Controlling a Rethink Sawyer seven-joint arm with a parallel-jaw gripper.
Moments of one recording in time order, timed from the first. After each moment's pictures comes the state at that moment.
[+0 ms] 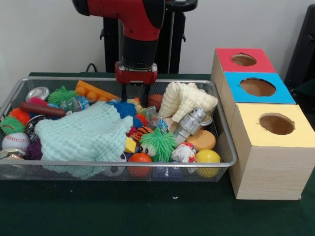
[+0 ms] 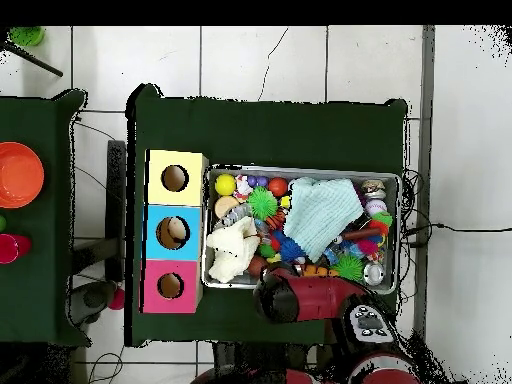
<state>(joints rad) -0.35 -0.48 -0.06 1.89 -0.45 0.06 1.62</state>
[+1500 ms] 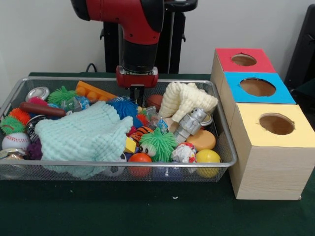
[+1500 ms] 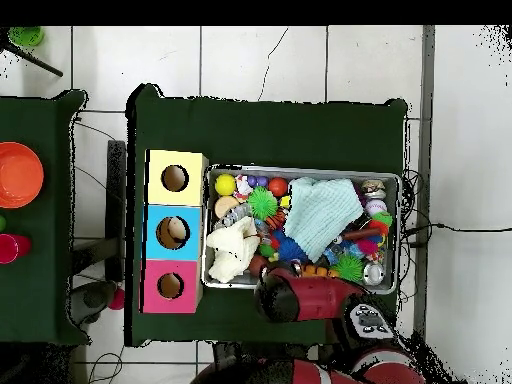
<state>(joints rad) -0.36 -0.46 -0.05 1.89 -0.43 0.02 1.62</state>
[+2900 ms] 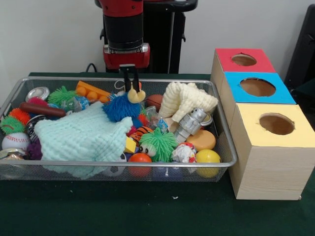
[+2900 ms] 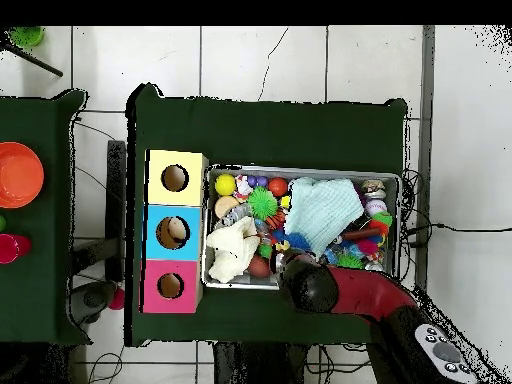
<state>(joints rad) -0.67 -0.69 0.27 1.99 -0.35 0.27 1.62</state>
